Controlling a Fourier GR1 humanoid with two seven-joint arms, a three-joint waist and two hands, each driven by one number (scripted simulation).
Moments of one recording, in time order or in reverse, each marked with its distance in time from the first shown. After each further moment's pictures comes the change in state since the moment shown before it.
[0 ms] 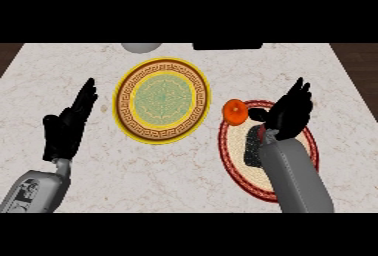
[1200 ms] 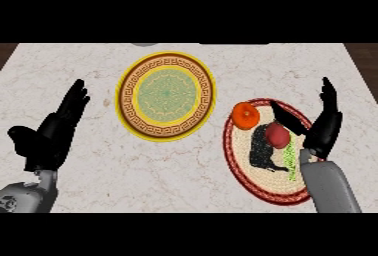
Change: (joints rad) left arm 0.075 0.041 0.009 -0.168 0.068 0.000 0.046; right arm 0.196 -0.146 -0.049 -0.104 -0.886 -0.319 -0.958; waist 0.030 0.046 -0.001
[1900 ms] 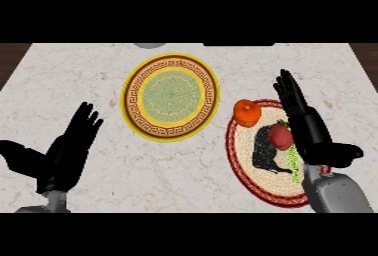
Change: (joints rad) left arm 0.144 -0.145 0.033 -0.054 0.217 0.013 0.040; right arm 0.076 -0.079 0.167 -0.286 -0.452 0.700 -0.226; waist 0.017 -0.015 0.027
